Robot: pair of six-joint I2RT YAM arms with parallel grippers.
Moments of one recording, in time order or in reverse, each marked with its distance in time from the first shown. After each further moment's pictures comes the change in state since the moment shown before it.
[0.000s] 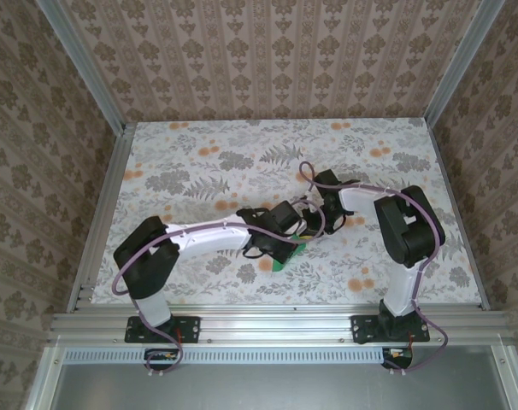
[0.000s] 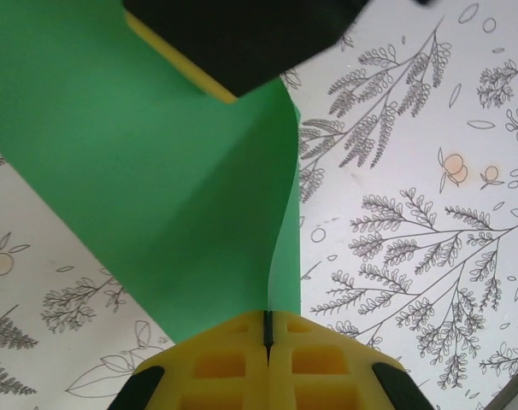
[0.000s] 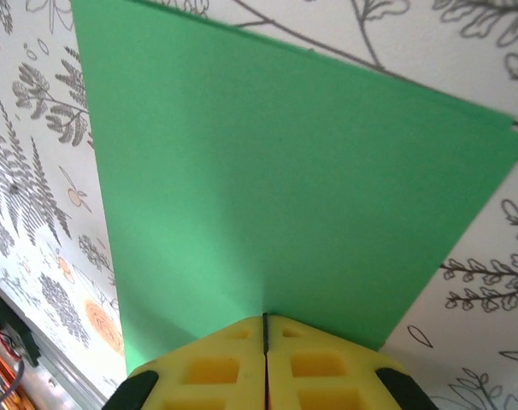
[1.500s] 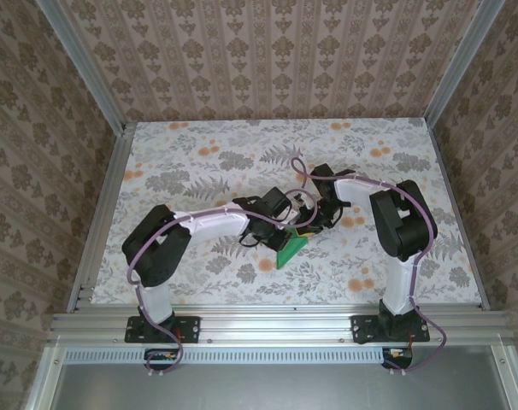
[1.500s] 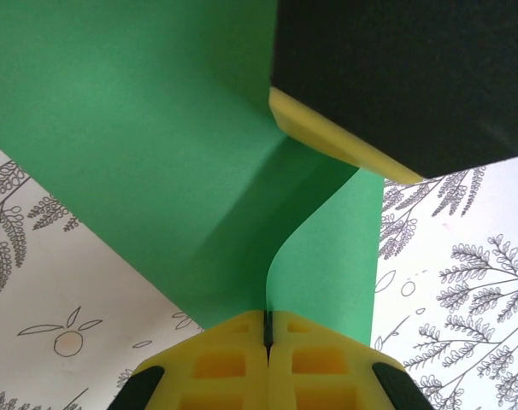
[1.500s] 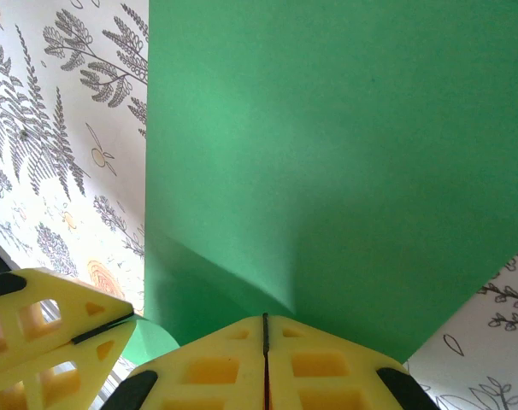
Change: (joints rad) left arm 0.131 0.099 0.023 0.049 0.104 0.106; right arm 0.000 0.069 0.138 -0.180 -0.023 -0.195
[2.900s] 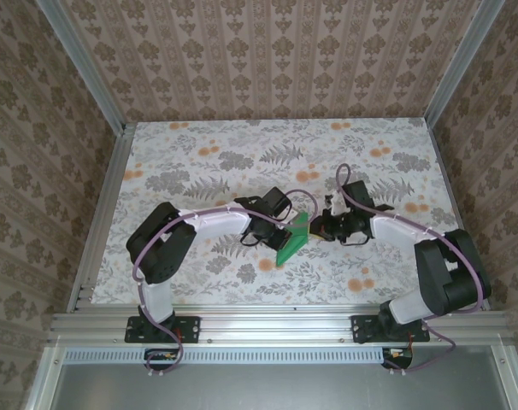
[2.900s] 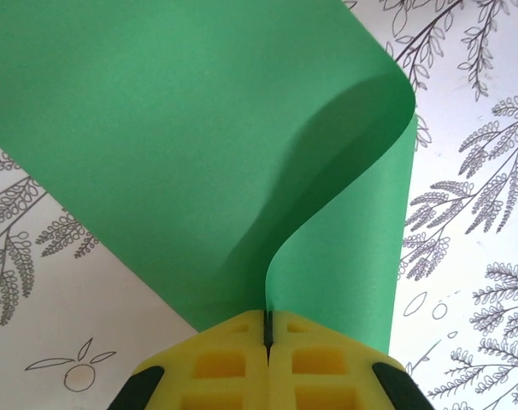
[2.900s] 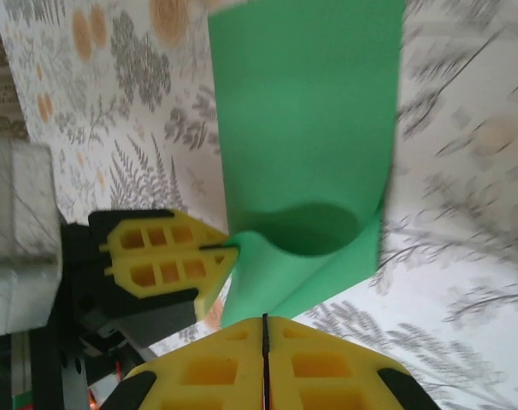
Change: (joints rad) left arm 0.011 0.031 -0.002 0.026 -0.004 0.017; right arm -0.061 -0.492 -0.532 0.543 -0.050 0.570
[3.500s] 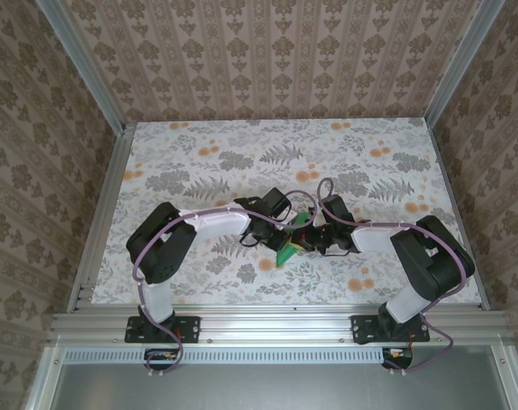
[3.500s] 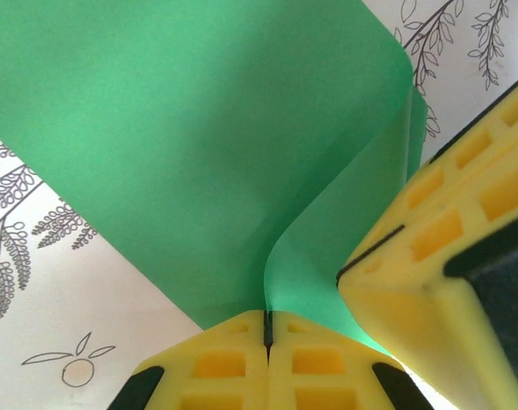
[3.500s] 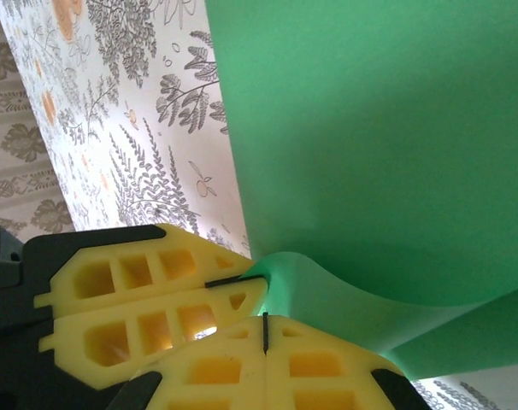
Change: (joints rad) left arm 0.000 0.000 -0.005 0.000 0.000 0.000; right arm 0.164 0.132 -0.095 0.372 0.053 0.292
